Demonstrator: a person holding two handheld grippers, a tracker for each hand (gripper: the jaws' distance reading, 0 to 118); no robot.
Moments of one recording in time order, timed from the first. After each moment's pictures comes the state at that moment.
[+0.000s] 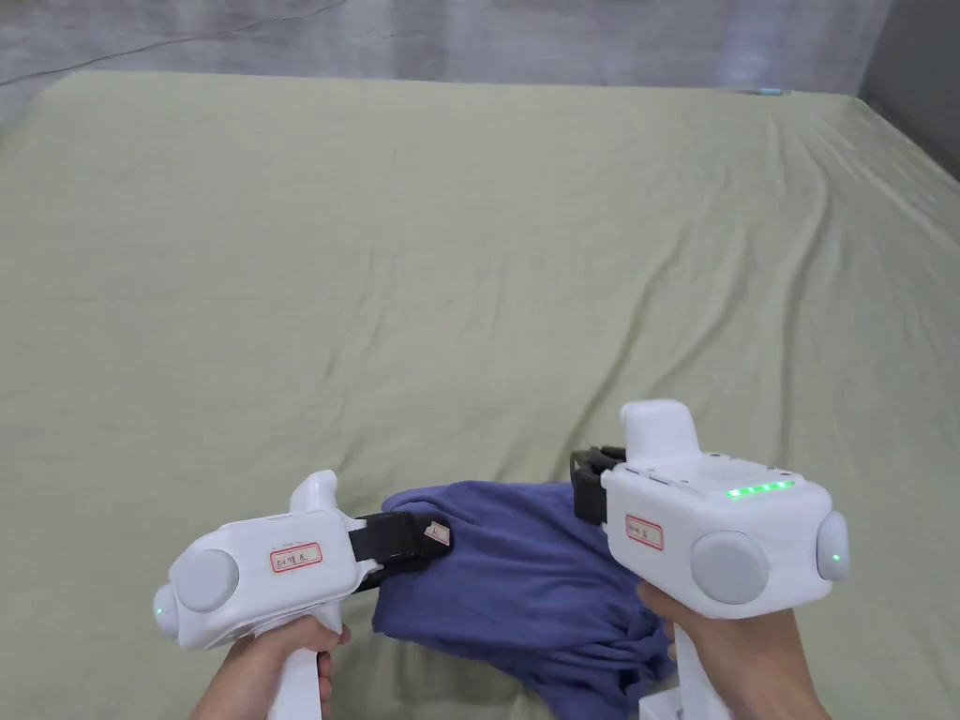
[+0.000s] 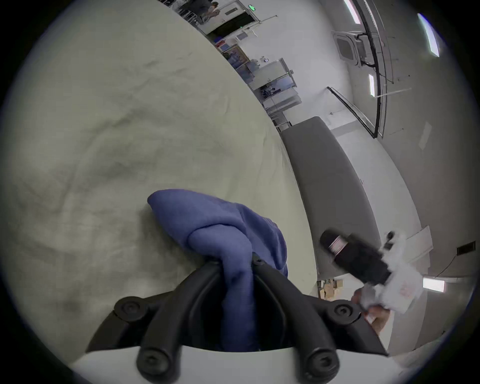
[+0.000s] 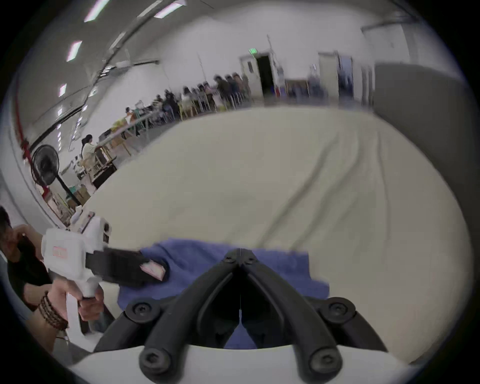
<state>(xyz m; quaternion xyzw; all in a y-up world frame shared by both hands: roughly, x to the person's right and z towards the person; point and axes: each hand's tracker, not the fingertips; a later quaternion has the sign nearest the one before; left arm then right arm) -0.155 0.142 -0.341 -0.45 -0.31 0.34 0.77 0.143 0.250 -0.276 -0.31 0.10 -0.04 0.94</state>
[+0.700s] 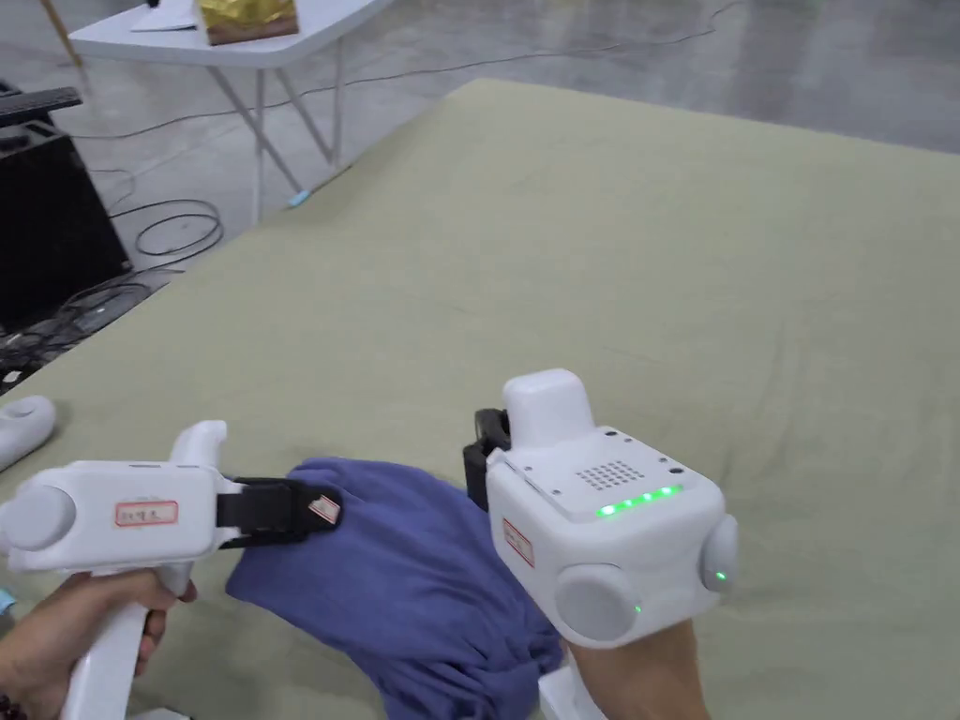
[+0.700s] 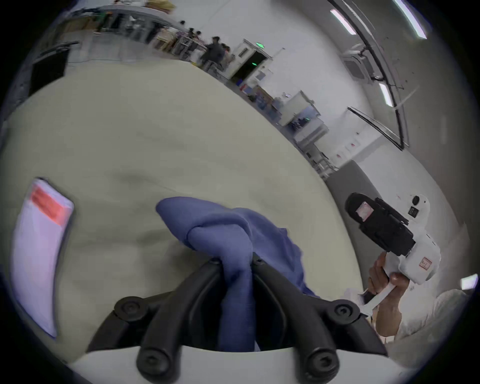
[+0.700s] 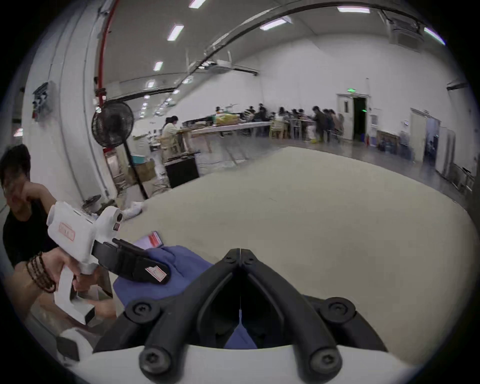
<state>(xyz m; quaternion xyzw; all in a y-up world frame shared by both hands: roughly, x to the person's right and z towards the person) -0.595 0.174 -0.381 -0.39 -0.14 0.29 0.86 -0.263 0.238 -0.434 -0.21 0.36 0.03 0.91</state>
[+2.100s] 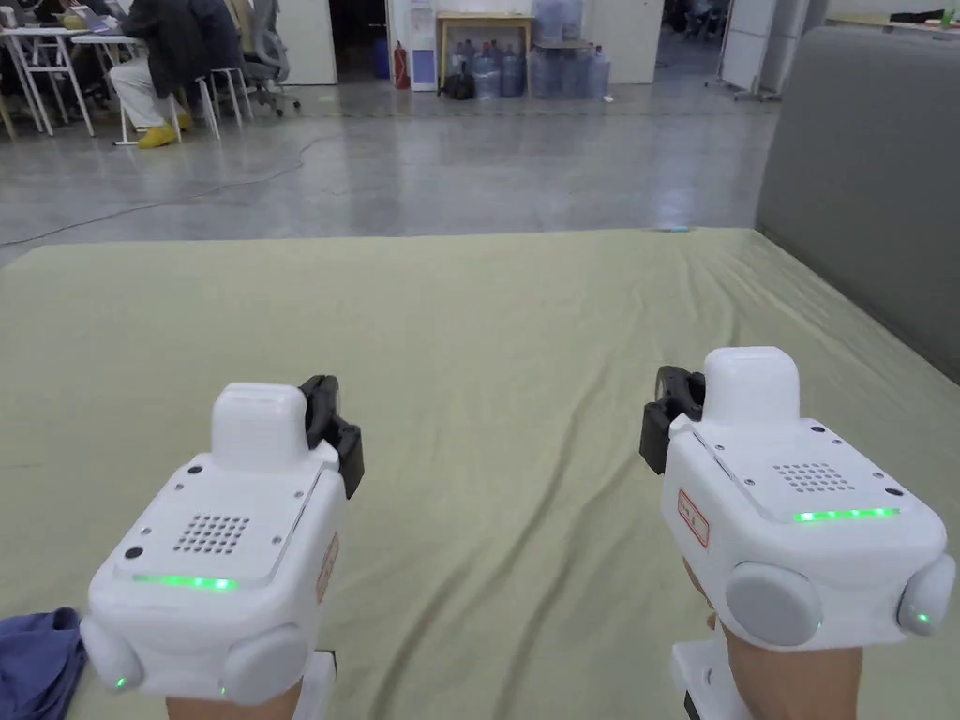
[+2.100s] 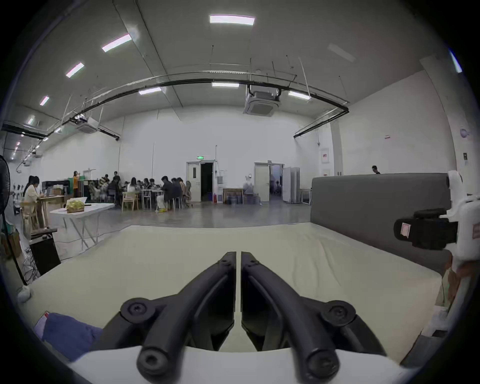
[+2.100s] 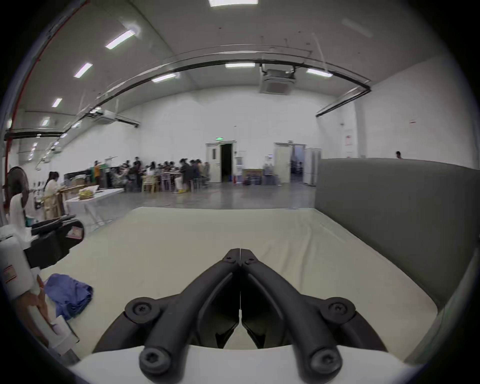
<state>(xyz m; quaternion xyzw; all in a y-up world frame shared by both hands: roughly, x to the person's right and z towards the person) -0.060 0.349 -0.285 -0.02 -0.14 -0.01 0.99 0.227 0.369 -0.223 -0.07 -0.09 -0.01 0.99</state>
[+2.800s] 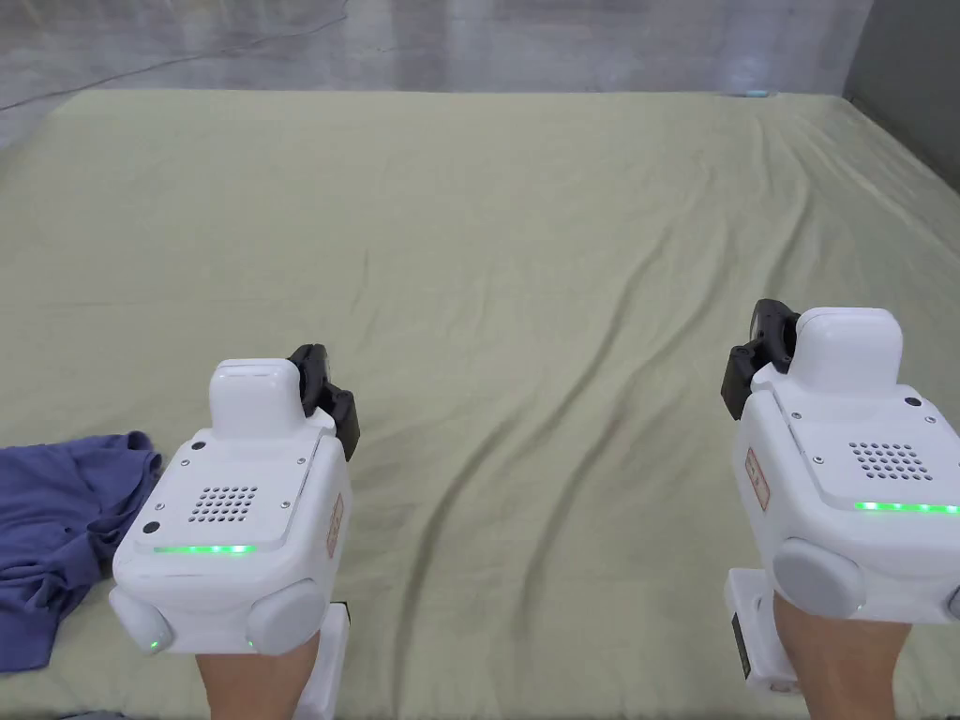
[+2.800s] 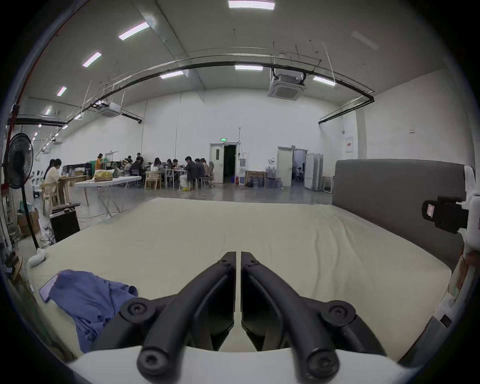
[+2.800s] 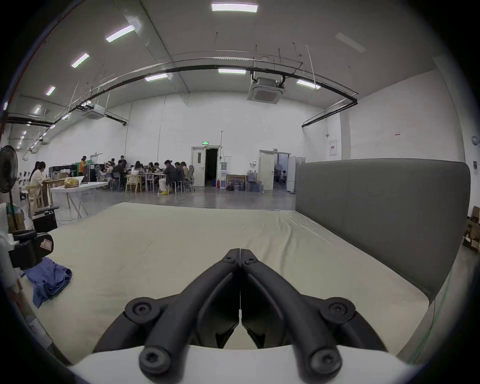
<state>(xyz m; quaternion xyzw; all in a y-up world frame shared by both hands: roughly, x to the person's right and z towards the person) -0.108 0.283 -0.249 -0.07 -0.07 0.01 1.00 0.208 0.315 -0.194 -0.05 -0.13 0.02 0.99</state>
